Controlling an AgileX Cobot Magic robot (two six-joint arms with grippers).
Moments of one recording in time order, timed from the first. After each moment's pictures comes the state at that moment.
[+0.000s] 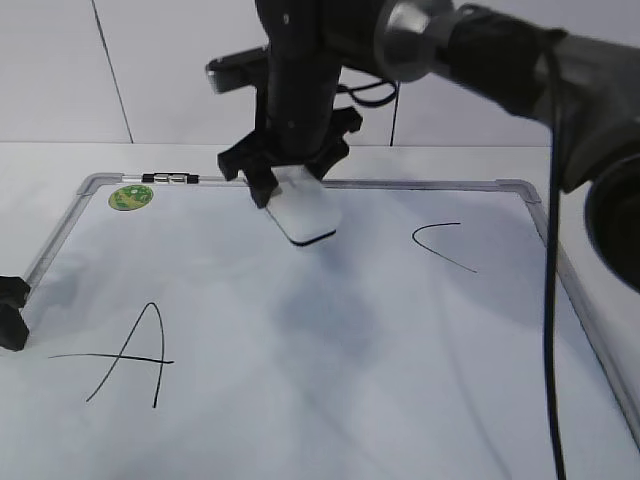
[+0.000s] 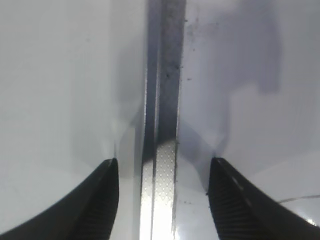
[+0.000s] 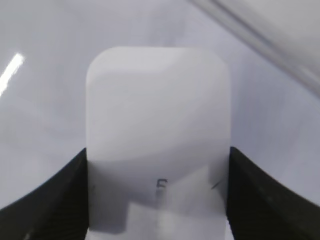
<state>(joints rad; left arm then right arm) 0.03 1.70 -0.82 -0.22 0.61 0.14 0.65 2.37 -2.29 -0.09 1.24 0.07</state>
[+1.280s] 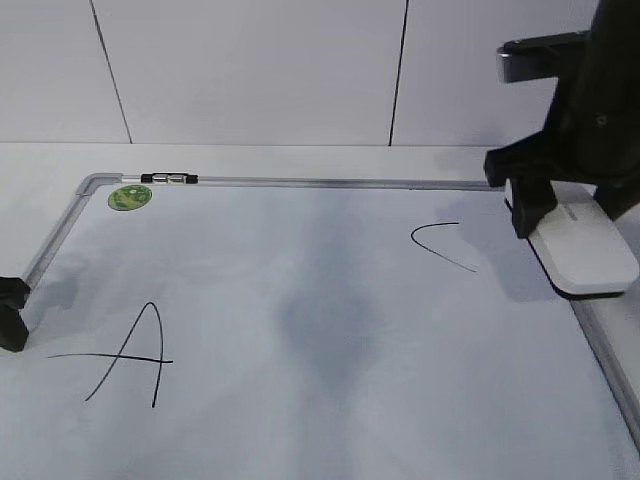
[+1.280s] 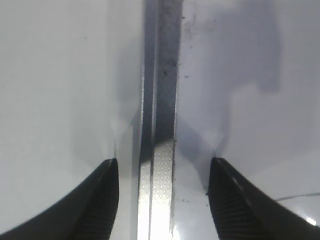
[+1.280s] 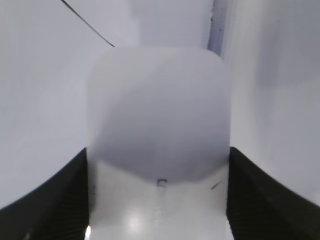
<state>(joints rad) 0.03 1.70 -0.82 -0.22 0.61 0.14 0.38 1.66 -1.37 -0.22 1.21 0.35</state>
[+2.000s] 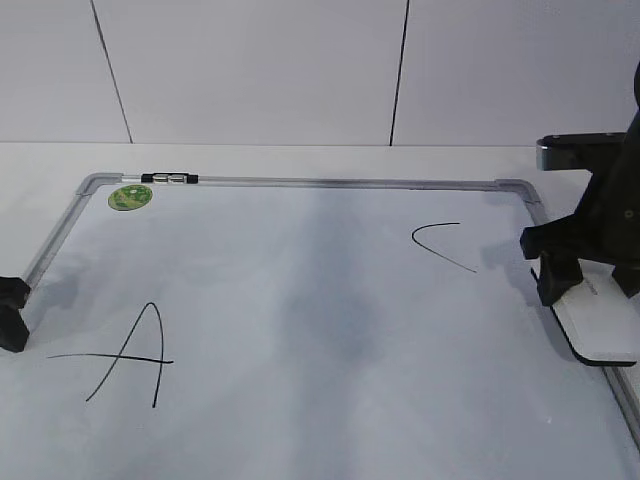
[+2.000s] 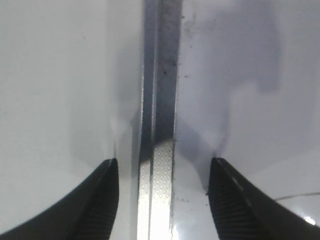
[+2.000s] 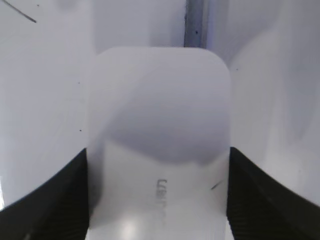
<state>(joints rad) 0.03 1.70 -0.82 -0.22 0.61 0.14 0.19 1.71 -1.13 -0.11 0.96 0.22</state>
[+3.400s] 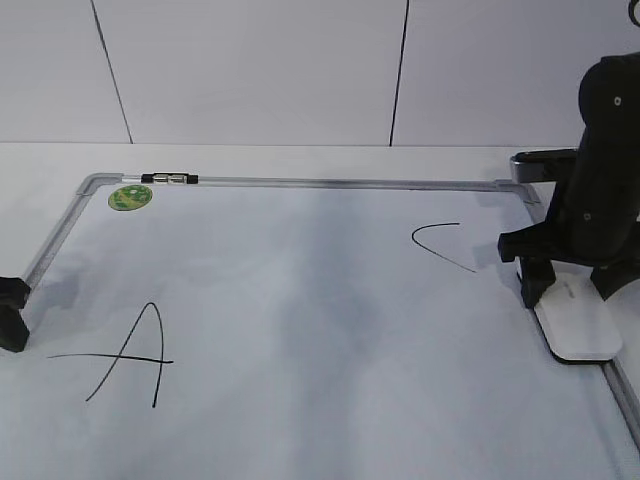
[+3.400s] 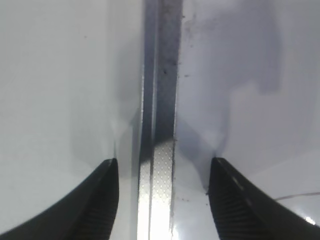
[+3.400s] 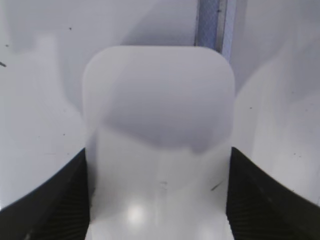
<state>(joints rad) 0.03 1.70 -0.82 -0.22 0.61 0.14 0.19 1.89 -1.25 -0.12 0.98 0.23</state>
